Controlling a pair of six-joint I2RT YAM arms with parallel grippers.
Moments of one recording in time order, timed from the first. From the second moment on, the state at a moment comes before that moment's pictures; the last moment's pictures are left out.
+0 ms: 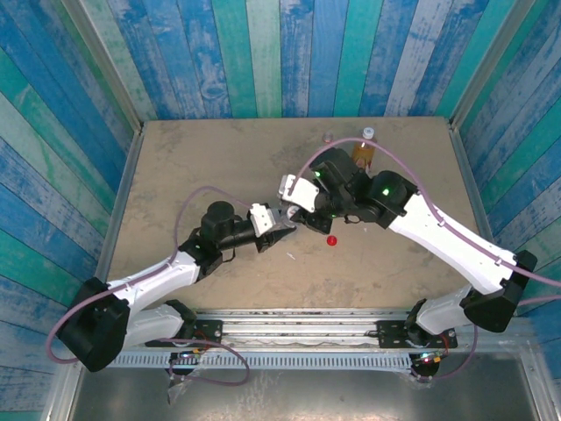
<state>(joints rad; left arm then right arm) -0.63 1.12 0.46 0.48 0.49 0.31 0.91 1.43 1.55 -0.96 -0.11 -0.32</state>
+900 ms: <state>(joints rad) -0.66 1.06 0.35 0.63 0.34 0.24 0.89 1.47 1.54 -0.96 0.05 0.10</state>
